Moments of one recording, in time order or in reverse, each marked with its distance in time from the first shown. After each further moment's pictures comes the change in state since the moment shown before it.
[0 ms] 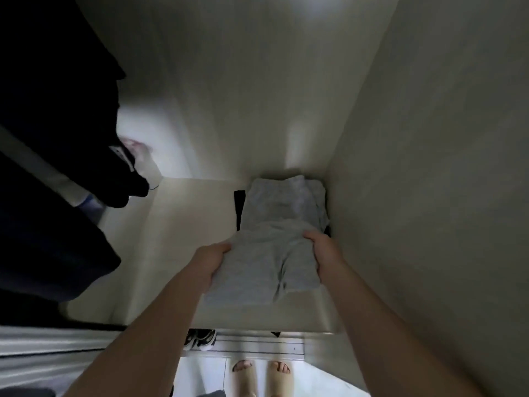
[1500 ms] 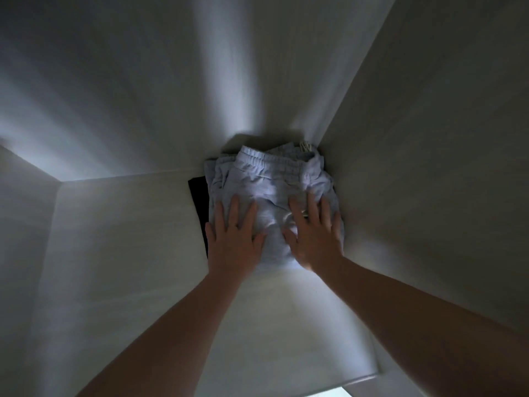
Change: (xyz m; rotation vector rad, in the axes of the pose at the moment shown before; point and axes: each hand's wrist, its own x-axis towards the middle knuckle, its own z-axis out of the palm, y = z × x) left_hand 0.225 0.008 0.123 1.329 0.138 0.874; right_hand 0.166 0.016 0.026 -1.706 0.266 -0.529
